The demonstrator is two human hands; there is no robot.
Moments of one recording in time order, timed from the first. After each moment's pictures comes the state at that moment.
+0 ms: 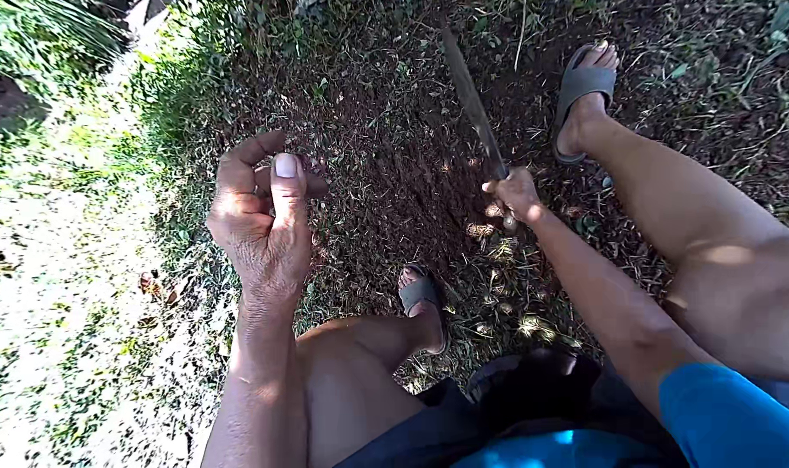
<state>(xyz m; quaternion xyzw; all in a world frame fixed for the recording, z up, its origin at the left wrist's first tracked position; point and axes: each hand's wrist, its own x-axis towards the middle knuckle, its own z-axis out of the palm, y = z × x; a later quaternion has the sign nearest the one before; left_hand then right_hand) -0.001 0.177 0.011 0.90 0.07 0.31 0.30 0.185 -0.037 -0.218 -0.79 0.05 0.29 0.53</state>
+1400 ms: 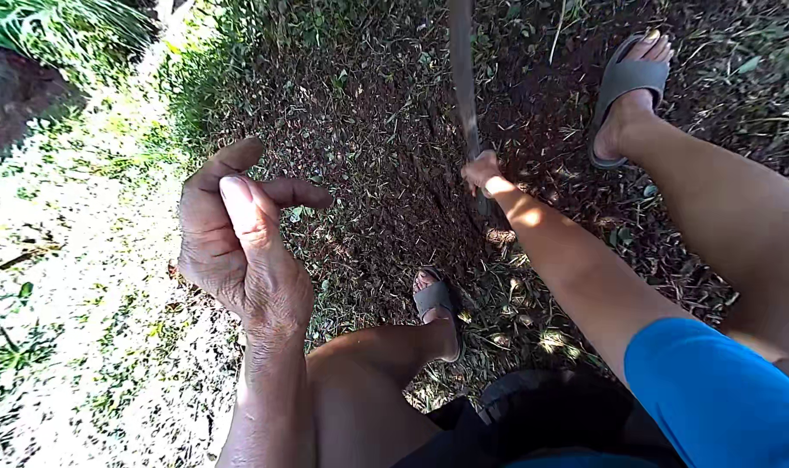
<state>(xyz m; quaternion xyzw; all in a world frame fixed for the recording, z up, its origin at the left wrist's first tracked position) -0.008 0.185 0.015 0.85 0.02 0.36 0.38 0.229 0.077 -0.239 -0.79 0.05 0.33 0.52</state>
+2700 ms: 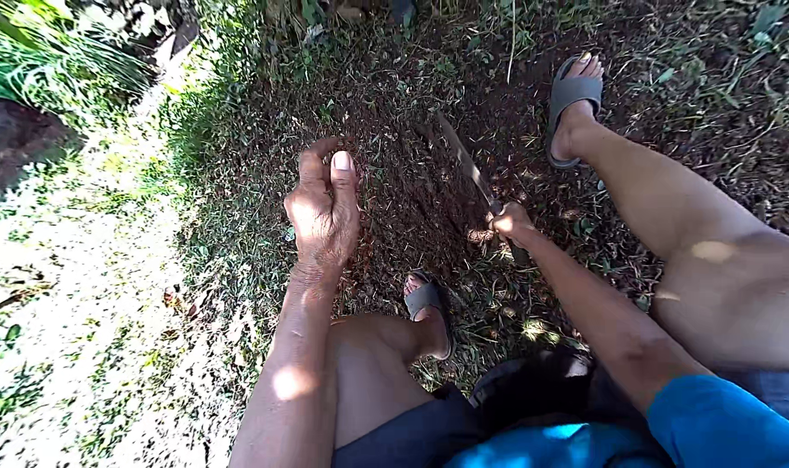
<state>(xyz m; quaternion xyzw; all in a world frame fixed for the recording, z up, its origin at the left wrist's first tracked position) 0.033 0.162 -0.004 0.93 0.07 0.27 0.23 0.157 -0.048 -0.254 -0.81 0.06 0.38 0.43</state>
